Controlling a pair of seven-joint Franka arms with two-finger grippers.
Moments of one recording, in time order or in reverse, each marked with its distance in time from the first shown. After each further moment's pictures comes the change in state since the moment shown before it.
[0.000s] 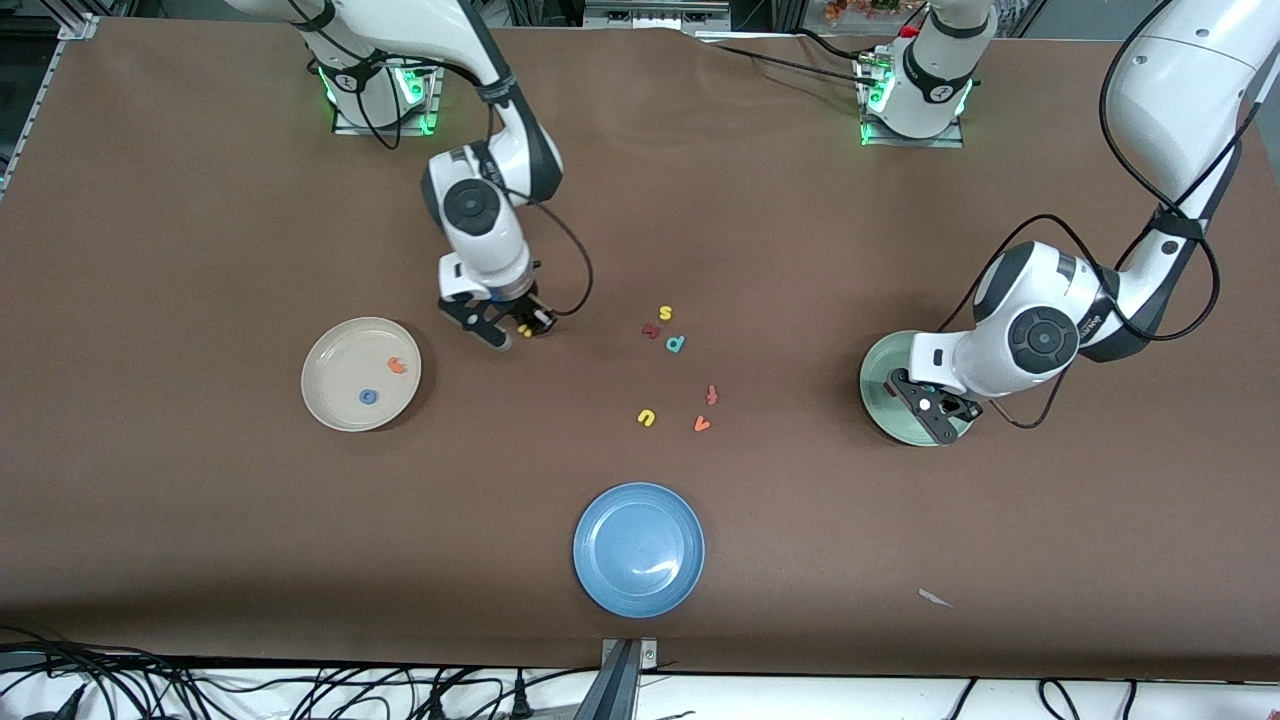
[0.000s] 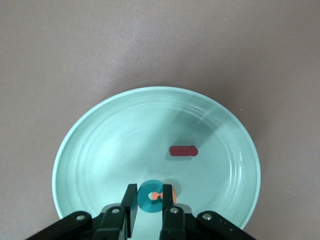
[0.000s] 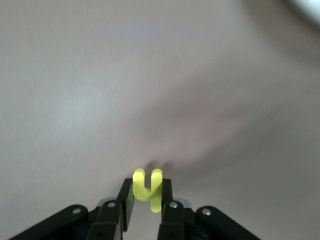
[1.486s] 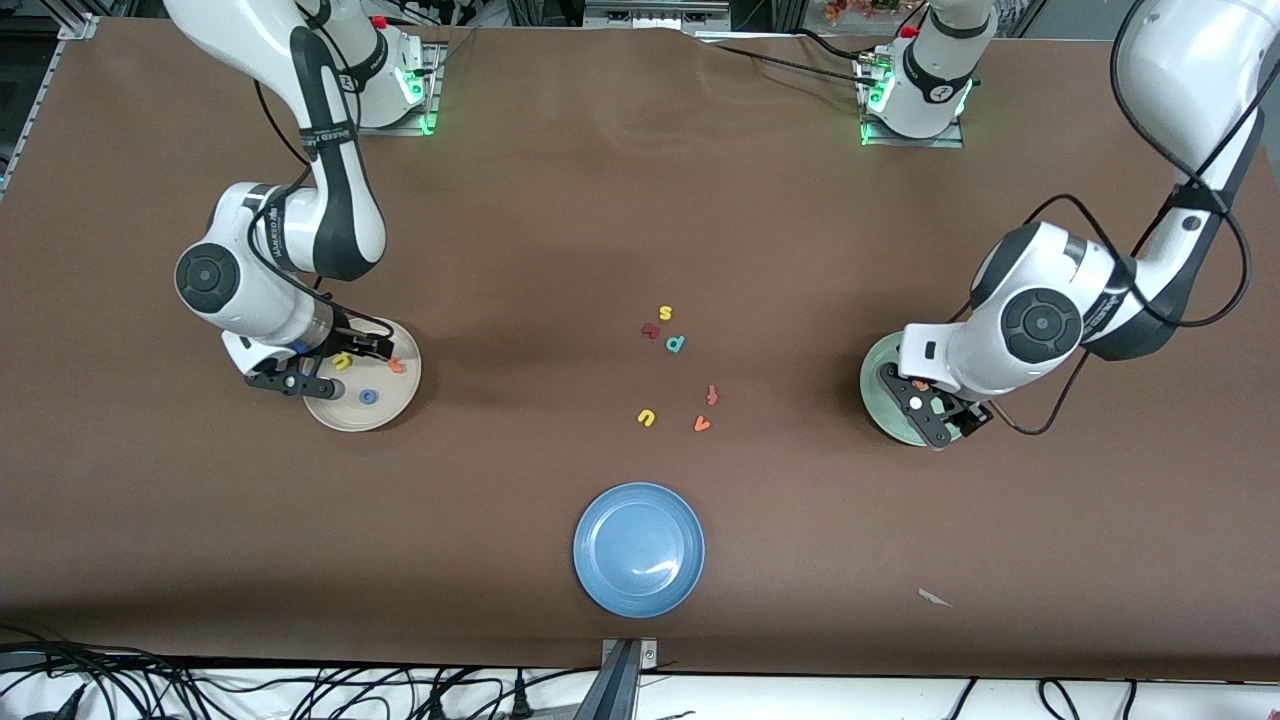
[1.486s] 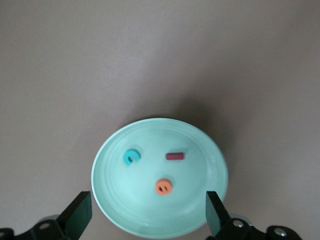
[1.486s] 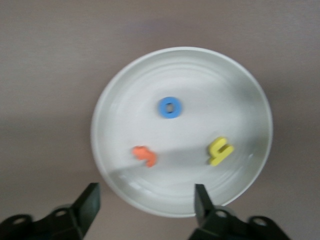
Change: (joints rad) left arm 0.013 -0.026 -0.196 0.201 0.040 -0.311 -0.066; right arm -0.136 -0.033 -0.305 0.113 0.109 -0.375 -0.858
